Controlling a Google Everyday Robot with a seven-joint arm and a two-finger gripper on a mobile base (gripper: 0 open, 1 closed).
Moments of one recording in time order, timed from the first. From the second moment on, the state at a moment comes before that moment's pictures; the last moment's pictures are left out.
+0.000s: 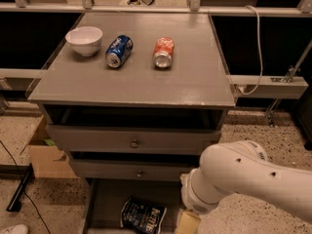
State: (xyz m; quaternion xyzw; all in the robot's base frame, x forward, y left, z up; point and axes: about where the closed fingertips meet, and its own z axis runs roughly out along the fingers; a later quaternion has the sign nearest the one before) arm 0.352 -0.067 0.620 -0.61 0.77 0.12 0.11
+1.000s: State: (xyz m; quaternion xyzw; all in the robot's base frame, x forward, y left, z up) arm 0.357 -0.037 0.508 -0.60 0.78 0.15 0.06
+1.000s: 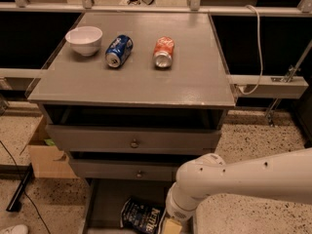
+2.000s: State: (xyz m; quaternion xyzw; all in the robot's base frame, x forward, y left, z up) arm 0.387 -0.051 0.429 -0.58 0.80 0.13 0.06
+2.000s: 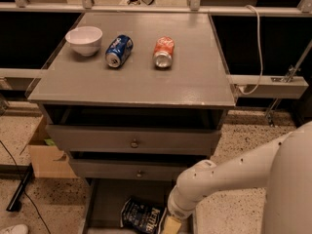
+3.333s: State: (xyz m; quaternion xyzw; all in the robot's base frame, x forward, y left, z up) arm 0.392 -0.023 0.380 -0.57 0.80 0.16 0.07
